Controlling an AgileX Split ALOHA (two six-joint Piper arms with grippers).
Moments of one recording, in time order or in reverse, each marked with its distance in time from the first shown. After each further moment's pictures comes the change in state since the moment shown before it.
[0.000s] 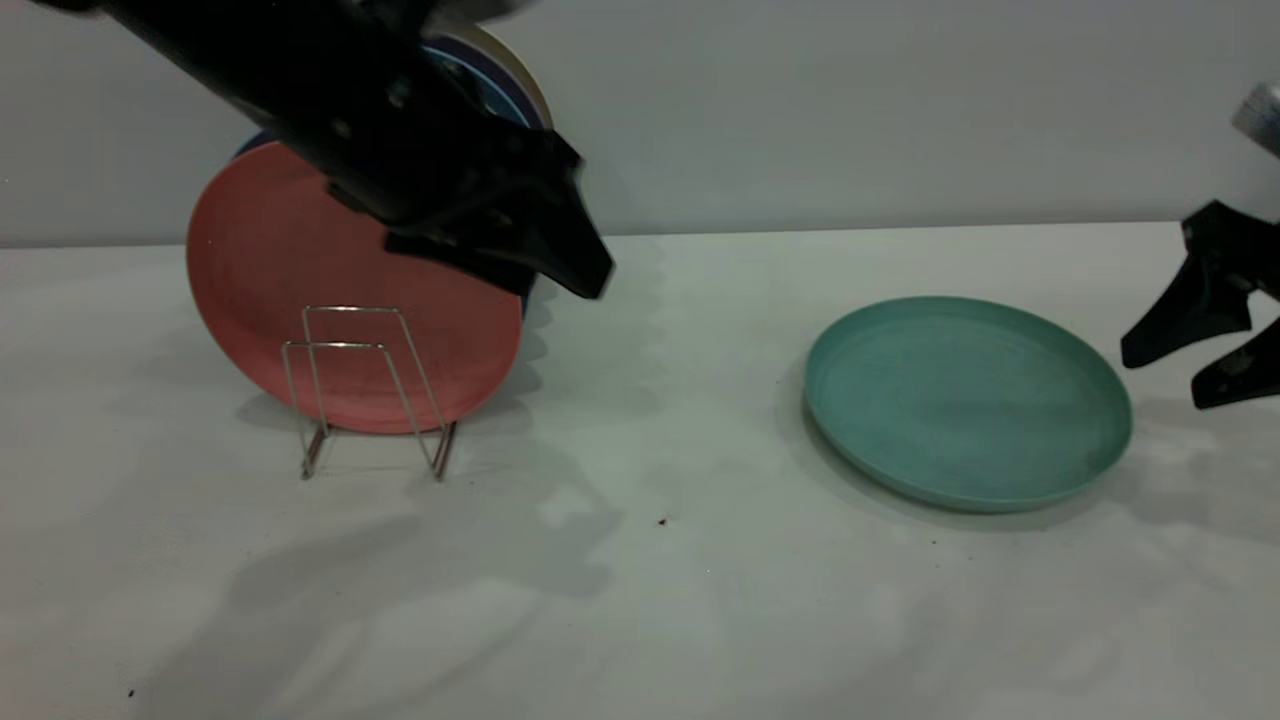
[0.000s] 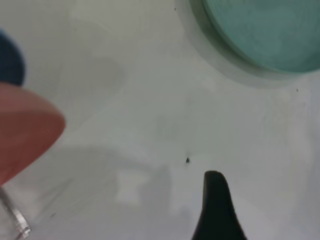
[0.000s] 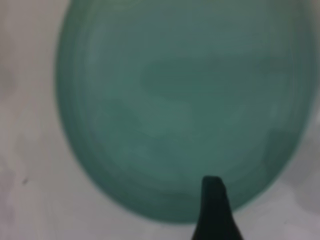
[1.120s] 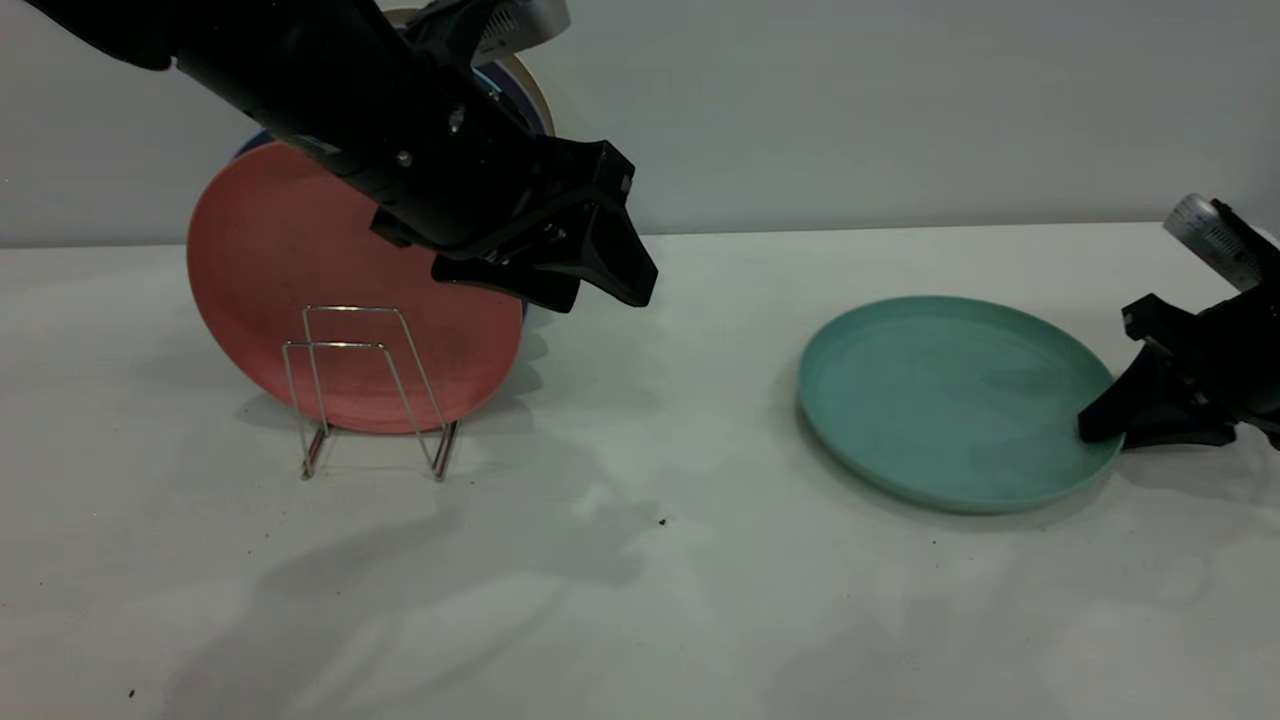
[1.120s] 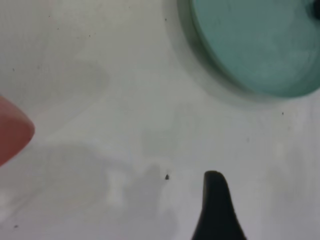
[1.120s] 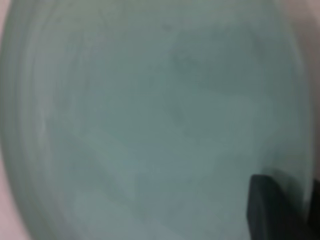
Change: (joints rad) left arm -0.019 0.032 0.000 -0.141 -0.037 0.012; right arm -0.001 0.302 -0.224 0.121 0.081 -0.180
